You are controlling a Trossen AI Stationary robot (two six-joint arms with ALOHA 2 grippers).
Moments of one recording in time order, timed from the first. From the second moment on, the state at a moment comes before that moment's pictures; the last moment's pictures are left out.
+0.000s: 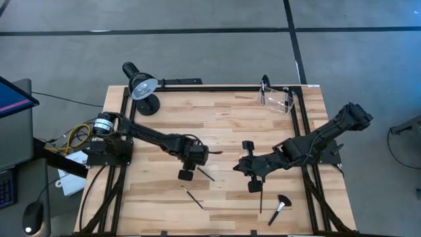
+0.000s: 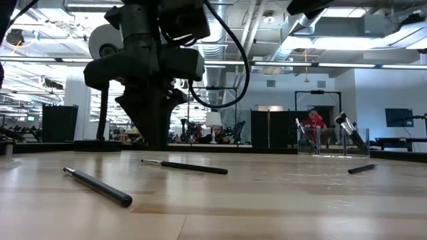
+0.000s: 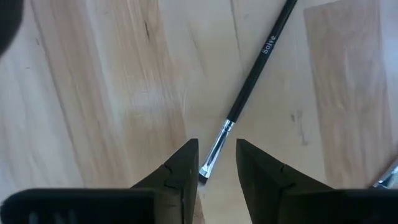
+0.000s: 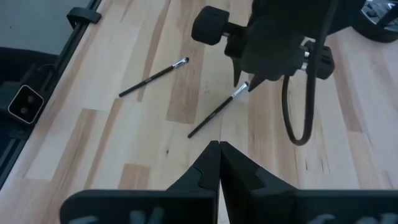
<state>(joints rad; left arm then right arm) -0.18 1.82 1.15 -0.62 -0.01 0.11 0.47 1.39 1.09 -0.48 0.29 0.12</state>
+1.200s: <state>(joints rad) -0.21 1.92 1.19 -0.59 -0.06 0.12 0.47 1.39 1.09 -0.47 0.30 0.14</state>
